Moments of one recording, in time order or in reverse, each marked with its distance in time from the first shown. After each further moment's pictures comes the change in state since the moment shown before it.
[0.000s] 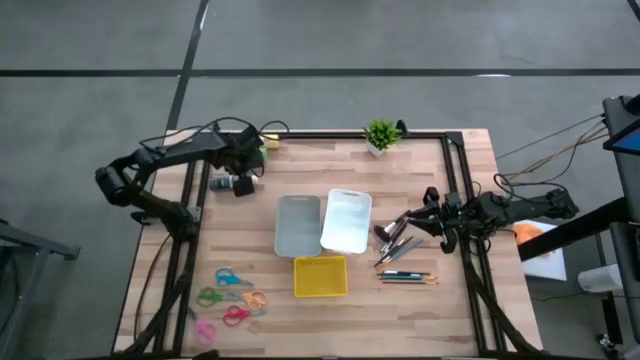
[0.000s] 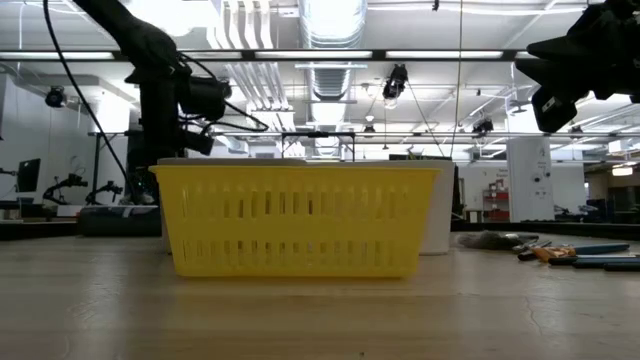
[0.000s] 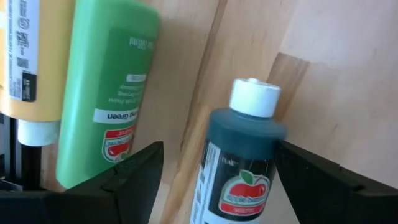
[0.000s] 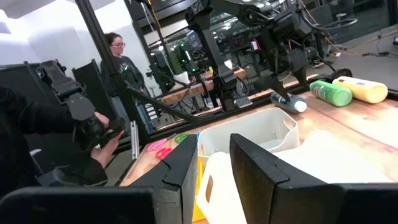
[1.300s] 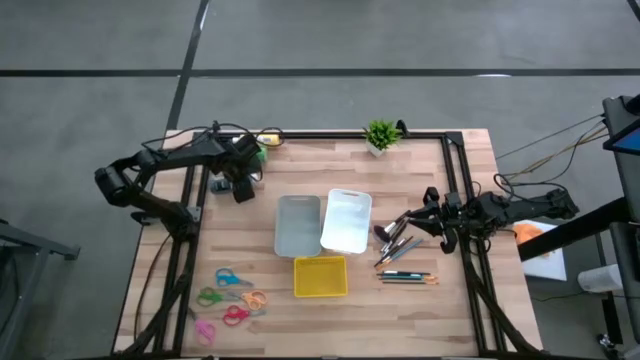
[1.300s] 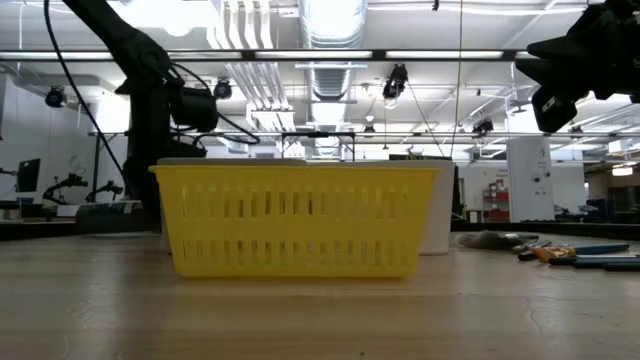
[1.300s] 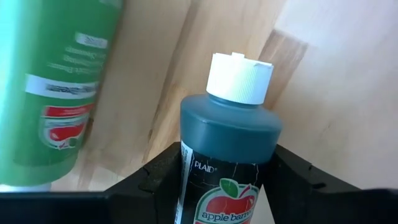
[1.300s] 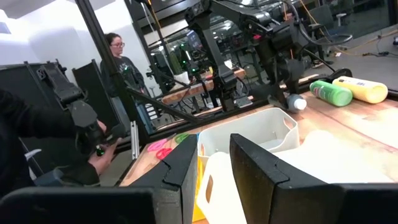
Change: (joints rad) left arm 0.001 -0.008 -0.082 0.056 0.042 -0.116; right arm 0.000 0.000 0.000 0.000 0.000 0.000
